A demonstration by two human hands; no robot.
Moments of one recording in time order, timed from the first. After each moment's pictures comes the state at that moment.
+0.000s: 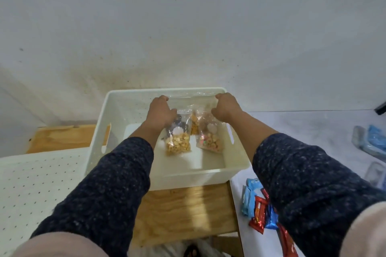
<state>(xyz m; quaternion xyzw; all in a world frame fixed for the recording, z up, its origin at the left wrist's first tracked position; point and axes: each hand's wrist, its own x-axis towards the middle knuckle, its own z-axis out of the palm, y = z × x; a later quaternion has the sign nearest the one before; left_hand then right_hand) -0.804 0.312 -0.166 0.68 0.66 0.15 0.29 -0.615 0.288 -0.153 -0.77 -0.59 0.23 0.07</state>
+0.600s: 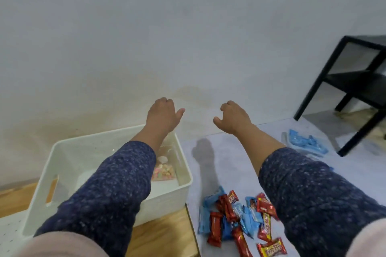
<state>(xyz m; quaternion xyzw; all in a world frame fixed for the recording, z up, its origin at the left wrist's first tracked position) -0.661 0.273 -0.066 0.85 0.51 0.13 0.05 -0.479 0.181 -0.060 -0.83 -0.55 0.04 0.10</state>
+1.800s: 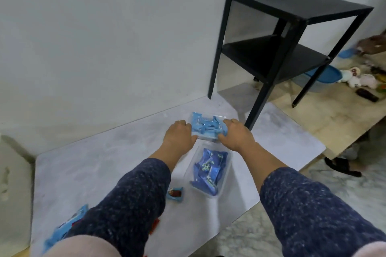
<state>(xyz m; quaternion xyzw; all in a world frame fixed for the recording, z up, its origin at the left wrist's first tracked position) -0.231 0.099 -0.182 0.94 0.33 -0.03 0.09 -0.092 -0.018 -0.164 -0.89 -0.42 0.14 0.07</state>
